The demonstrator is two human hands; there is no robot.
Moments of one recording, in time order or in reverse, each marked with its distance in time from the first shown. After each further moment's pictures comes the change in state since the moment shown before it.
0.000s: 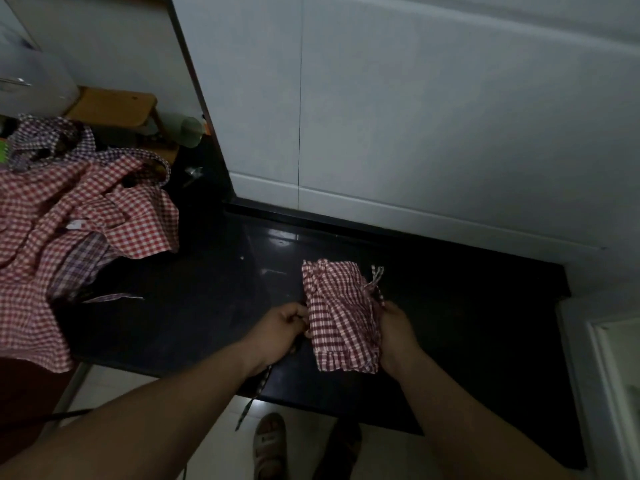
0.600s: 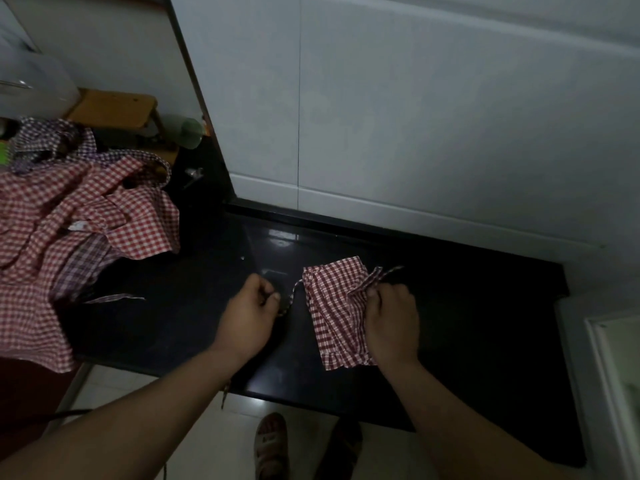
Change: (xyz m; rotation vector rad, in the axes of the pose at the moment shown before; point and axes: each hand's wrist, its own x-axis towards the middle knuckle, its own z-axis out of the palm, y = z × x) left_hand -0.013 0.005 -0.035 0.302 0.479 0.216; right_hand -0.005 0.006 -0.002 -0.948 0.344 -0.767
